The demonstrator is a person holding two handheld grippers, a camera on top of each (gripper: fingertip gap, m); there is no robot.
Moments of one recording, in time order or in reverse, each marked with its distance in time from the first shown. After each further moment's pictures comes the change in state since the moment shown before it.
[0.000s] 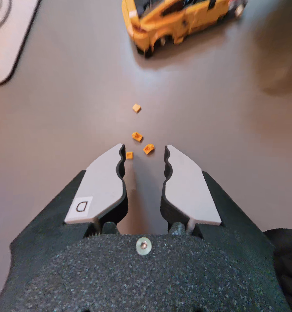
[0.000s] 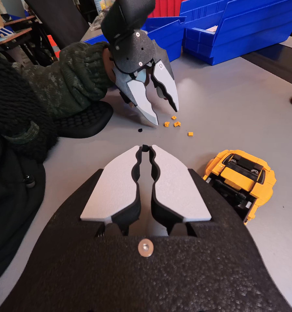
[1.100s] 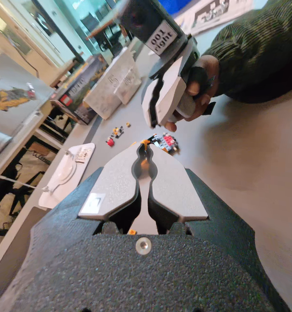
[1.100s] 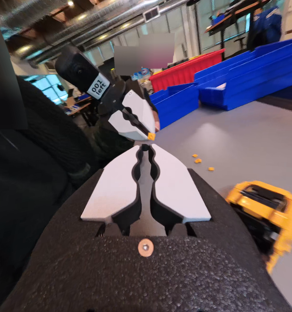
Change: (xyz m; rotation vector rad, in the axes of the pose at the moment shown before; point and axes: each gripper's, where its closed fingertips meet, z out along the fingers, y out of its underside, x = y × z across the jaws) left arm 0.069 -0.138 -0.055 0.543 -0.102 0.338; right arm -0.017 -0.053 -0.030 0.307 -0.186 0.146
